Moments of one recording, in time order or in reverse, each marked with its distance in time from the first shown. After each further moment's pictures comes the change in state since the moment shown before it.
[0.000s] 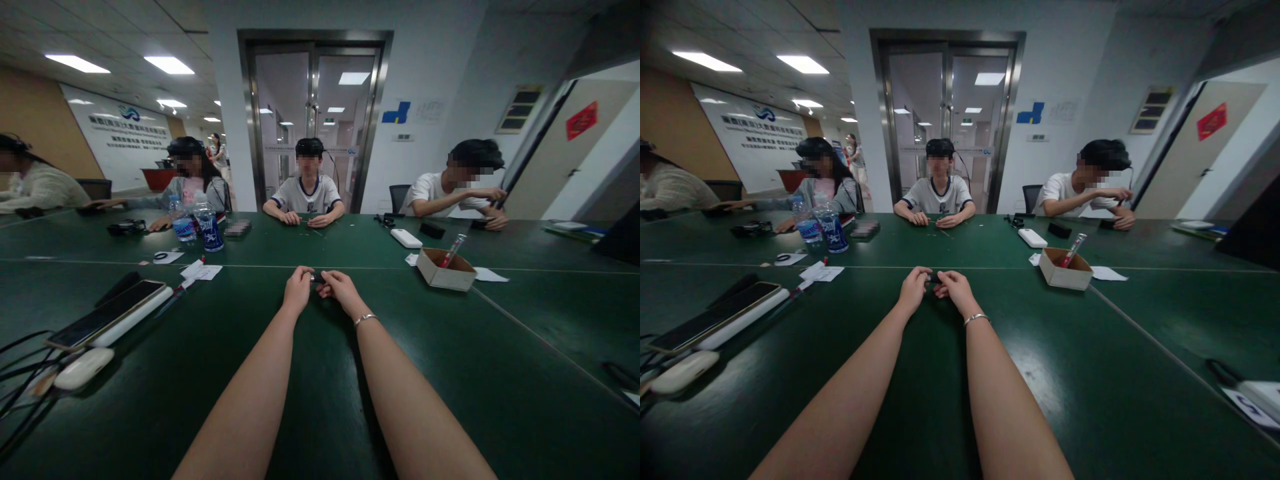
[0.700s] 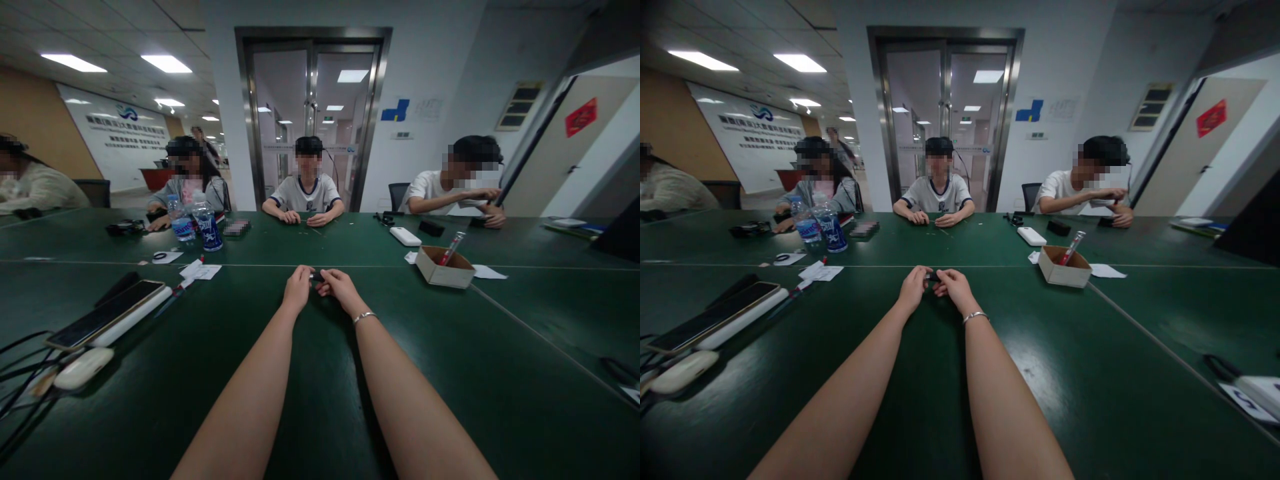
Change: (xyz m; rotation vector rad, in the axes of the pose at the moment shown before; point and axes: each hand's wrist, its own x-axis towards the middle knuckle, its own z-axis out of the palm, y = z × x) left_hand -0.002 0.000 -0.001 -0.014 -0.044 0.026; right_hand 0.000 0.000 0.000 0.000 0.002 0.003
